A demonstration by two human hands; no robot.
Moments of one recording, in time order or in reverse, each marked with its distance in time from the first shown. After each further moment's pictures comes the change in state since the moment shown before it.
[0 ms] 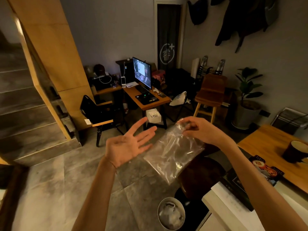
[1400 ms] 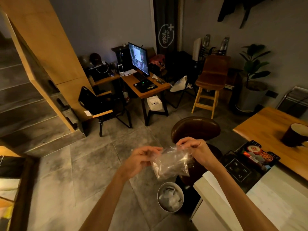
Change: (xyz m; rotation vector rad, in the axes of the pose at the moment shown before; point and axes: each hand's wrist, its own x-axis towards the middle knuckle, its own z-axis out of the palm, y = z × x) left_hand 0.041 -0.125 0.012 0.356 0.470 -0.123; right_hand -0.051 0.136 0.061 0.710 0.119 -0.049
